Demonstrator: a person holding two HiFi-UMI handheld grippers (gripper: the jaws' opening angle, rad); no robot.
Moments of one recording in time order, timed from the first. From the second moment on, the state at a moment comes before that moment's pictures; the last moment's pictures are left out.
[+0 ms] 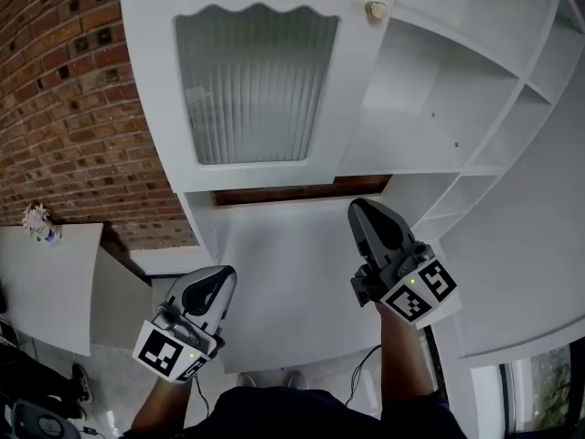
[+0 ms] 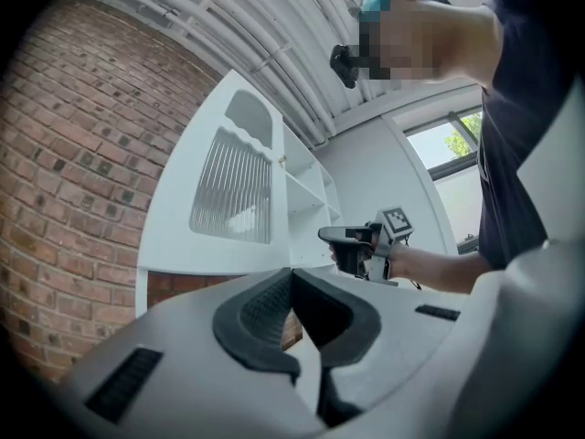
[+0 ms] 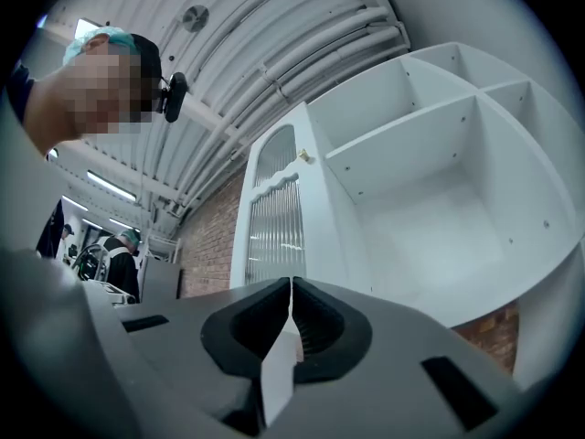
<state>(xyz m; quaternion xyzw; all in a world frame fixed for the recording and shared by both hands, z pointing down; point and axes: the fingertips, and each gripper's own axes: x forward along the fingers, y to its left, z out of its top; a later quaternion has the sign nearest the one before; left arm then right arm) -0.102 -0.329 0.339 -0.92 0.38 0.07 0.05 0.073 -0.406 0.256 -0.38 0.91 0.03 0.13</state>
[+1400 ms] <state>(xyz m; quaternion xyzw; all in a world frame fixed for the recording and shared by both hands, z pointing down) -0.060 -0.396 0.309 -0.92 0.38 0.08 0.09 0.079 -0.493 0.151 -0.38 0.91 0.10 0.16</state>
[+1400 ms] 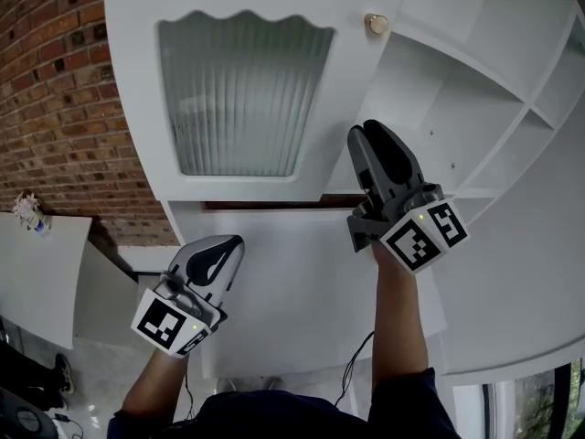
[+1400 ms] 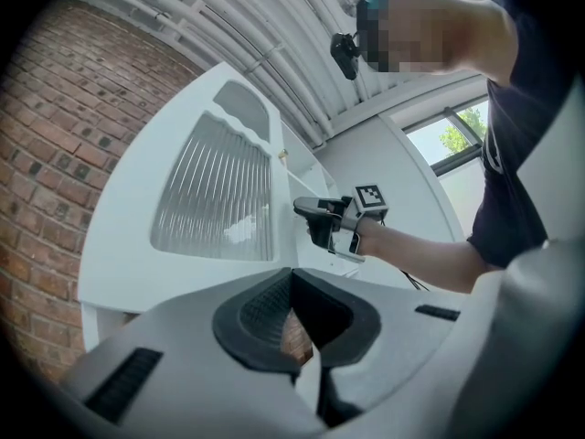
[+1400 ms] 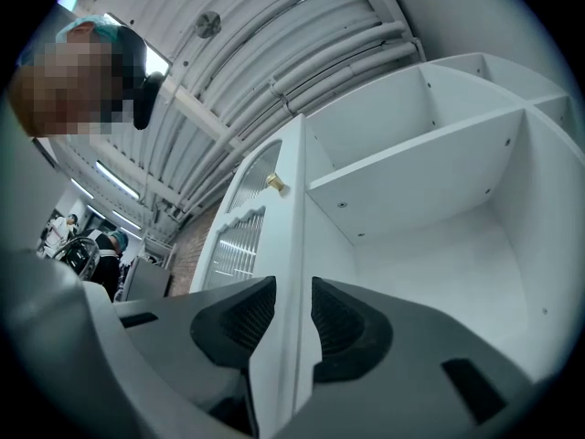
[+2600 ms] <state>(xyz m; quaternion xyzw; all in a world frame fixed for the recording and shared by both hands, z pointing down) -0.062 -0.364 0.303 -0.91 0.40 0.07 0.09 0.065 -0.482 0.151 -0.34 0.92 0.07 0.18</state>
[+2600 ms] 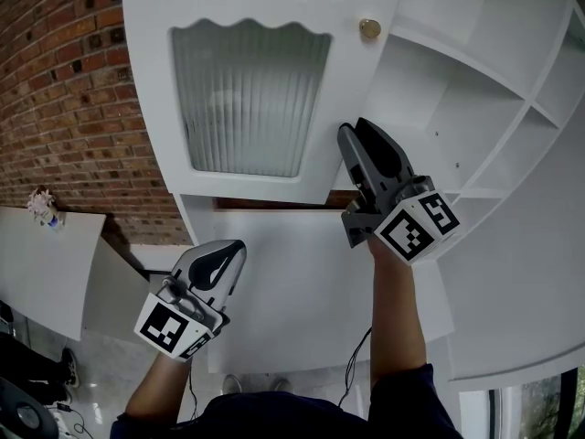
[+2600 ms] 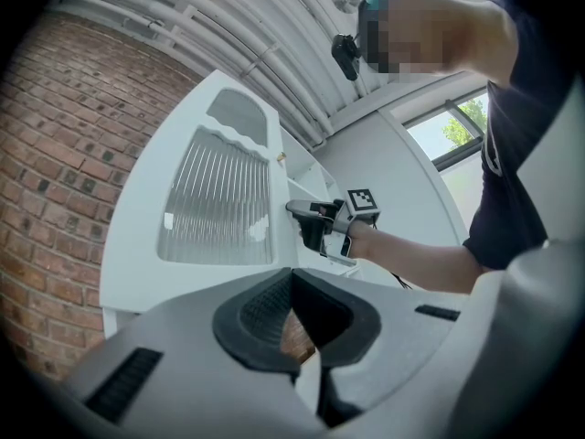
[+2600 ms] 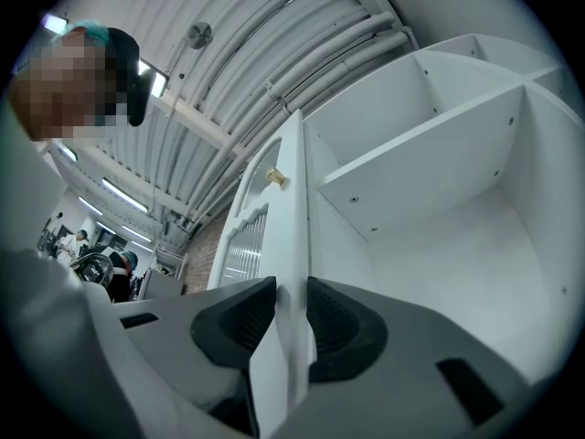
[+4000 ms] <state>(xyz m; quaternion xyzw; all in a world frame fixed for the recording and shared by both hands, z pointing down) -0.067 -0.256 0.299 -0.90 0.42 0.06 0.11 0.042 -0.322 0.151 -0.28 0.93 0.10 0.20</state>
